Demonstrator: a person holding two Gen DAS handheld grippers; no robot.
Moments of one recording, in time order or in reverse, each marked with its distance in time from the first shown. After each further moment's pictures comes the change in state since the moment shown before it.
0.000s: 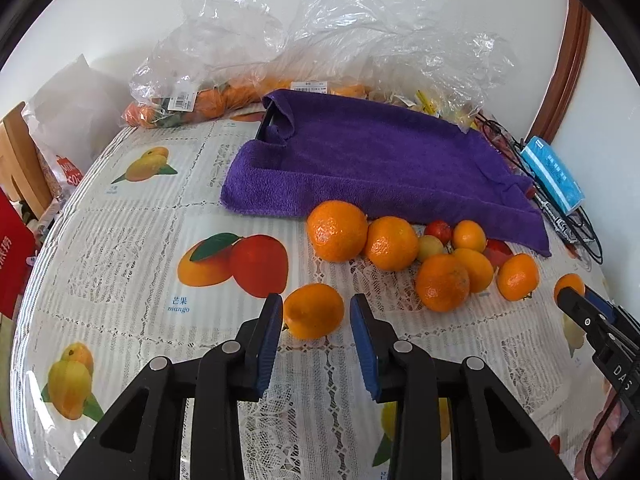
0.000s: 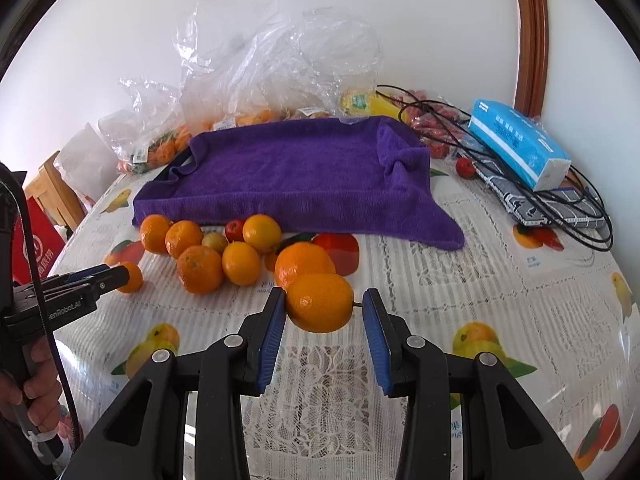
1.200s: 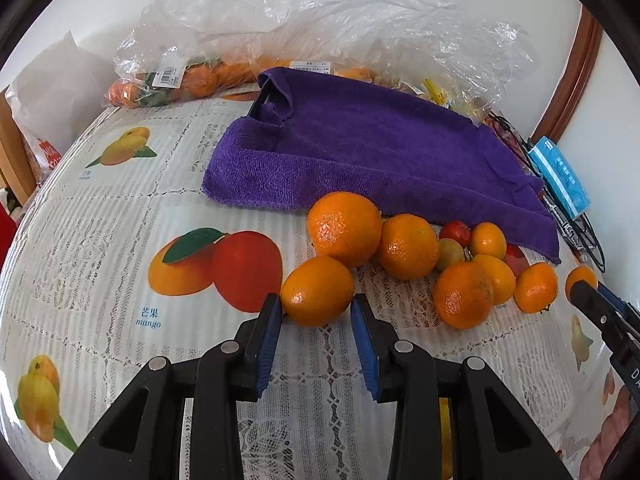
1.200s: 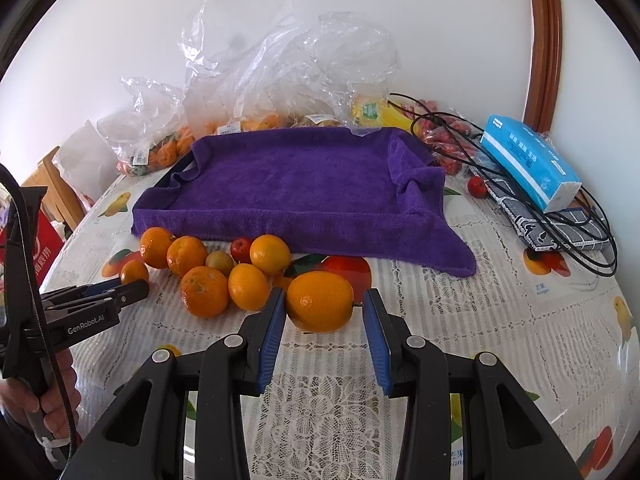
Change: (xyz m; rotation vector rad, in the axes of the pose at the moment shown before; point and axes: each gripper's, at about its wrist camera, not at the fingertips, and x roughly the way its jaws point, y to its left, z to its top) left arm 0.039 0.008 0.006 -0.034 0.036 -0.041; right arm 0.013 0.010 0.012 -0.027 0.008 -0.011
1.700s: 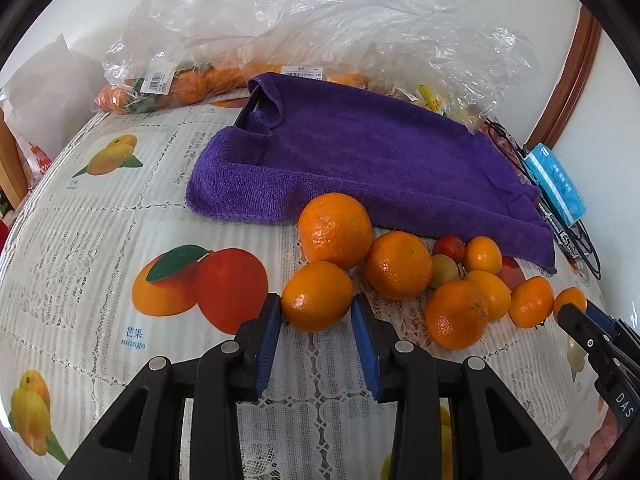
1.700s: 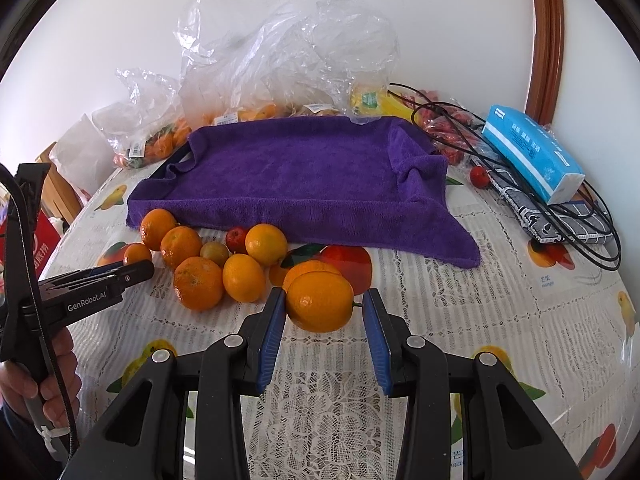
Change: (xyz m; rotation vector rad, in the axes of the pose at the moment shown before) left arm 0.004 -0.004 0.006 0.000 -0.010 -0.031; right arm 0.007 0.000 -0.005 -0.004 0.022 -0.003
